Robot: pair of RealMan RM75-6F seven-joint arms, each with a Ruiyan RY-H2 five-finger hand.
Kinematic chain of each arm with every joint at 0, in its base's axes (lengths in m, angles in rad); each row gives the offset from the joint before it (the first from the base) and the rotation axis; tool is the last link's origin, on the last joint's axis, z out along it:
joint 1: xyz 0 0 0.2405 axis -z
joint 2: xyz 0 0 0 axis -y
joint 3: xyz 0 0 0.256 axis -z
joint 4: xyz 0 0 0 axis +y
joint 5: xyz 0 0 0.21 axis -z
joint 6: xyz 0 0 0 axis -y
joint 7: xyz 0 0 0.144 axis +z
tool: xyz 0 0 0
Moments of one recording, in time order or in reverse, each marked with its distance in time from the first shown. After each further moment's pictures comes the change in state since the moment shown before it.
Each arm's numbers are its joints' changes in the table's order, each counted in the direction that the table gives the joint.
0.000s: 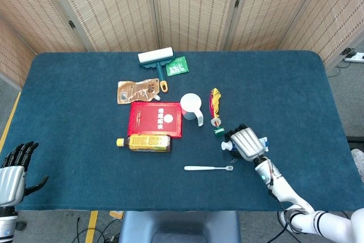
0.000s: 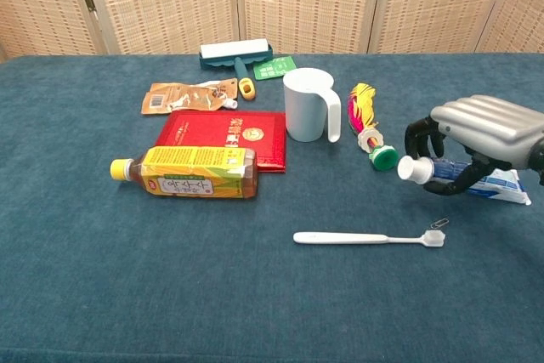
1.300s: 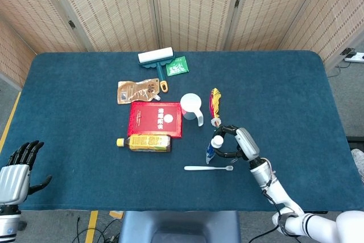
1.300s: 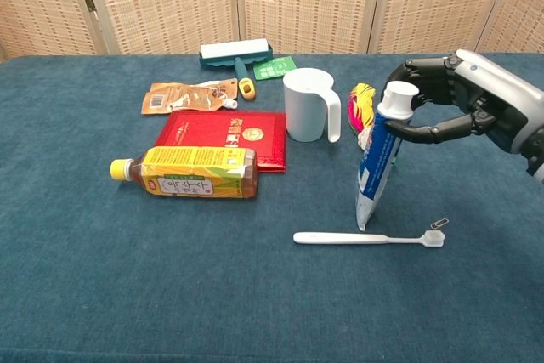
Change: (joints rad) left arm 0.012 -0.021 -0.005 -0.048 -0.011 0.018 0.035; right arm 0.022 0.132 -0.004 0.152 0.101 -0.230 0.941
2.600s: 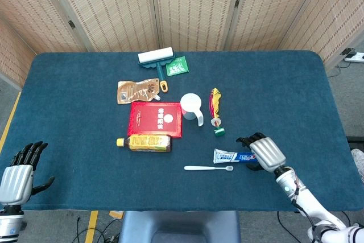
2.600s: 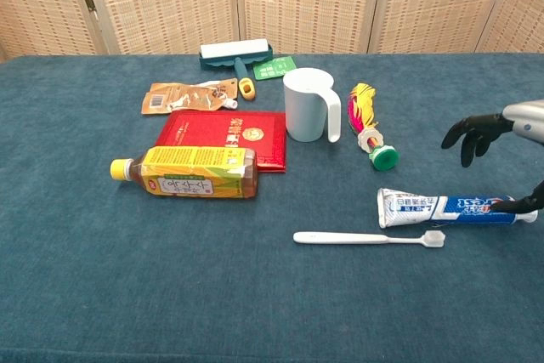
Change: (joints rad) left arm 0.003 0.005 -0.008 -0.011 -0.002 0.008 0.017; right arm 0.044 -0.366 0.095 -0.405 -0.138 0.247 -0.877
